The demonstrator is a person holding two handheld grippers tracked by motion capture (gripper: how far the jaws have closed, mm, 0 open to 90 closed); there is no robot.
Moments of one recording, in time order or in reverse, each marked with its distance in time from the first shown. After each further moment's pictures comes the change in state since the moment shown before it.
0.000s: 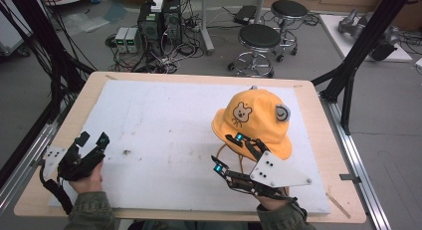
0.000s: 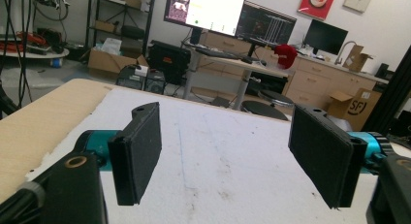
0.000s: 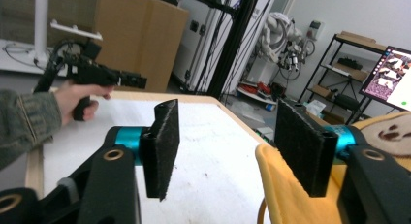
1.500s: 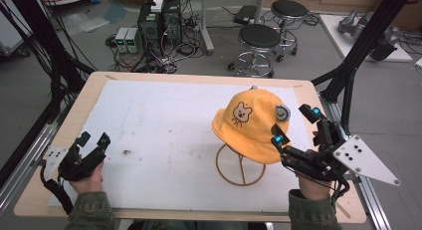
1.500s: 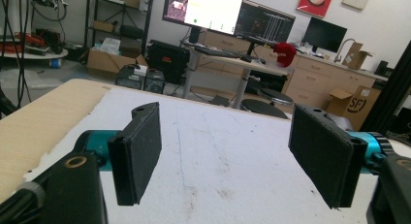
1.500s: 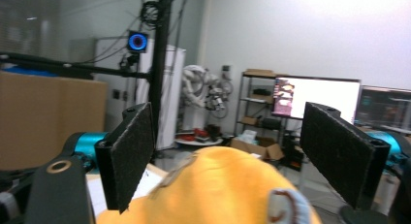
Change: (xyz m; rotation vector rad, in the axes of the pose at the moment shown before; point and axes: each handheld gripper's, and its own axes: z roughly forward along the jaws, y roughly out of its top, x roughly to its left) left arm -0.002 0.000 0.000 0.004 -0.005 0.008; right arm -0.066 0.016 -0.073 -0.233 -0.353 0.192
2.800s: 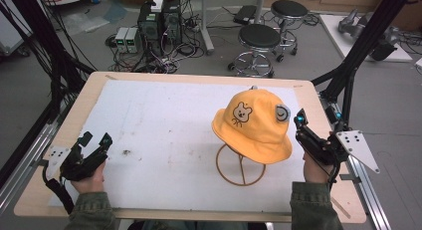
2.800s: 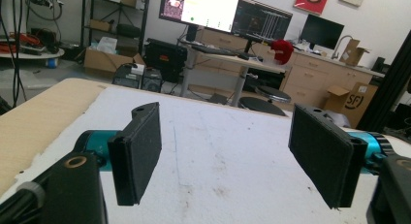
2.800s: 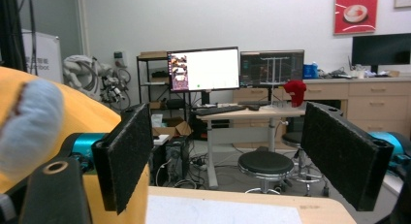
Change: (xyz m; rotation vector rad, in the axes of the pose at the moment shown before) left arm -0.003 -0.001 0.002 0.009 -0.012 0.012; right arm -0.064 -0.075 0.002 0.057 -0.459 0.061
